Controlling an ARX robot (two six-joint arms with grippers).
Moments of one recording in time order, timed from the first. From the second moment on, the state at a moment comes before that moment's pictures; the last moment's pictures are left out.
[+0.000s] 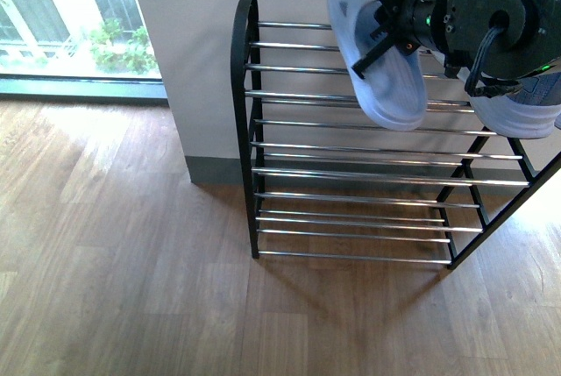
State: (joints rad) left arm -0.29 0.91 0.41 0.00 -0.69 -0.02; right arm 0.29 2.28 1.28 0.68 0.40 -0.73
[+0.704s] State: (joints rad) left arm -0.29 0.91 0.41 0.00 -0.69 -0.02; right arm 0.23 2.39 1.43 0.67 0.51 -0.88
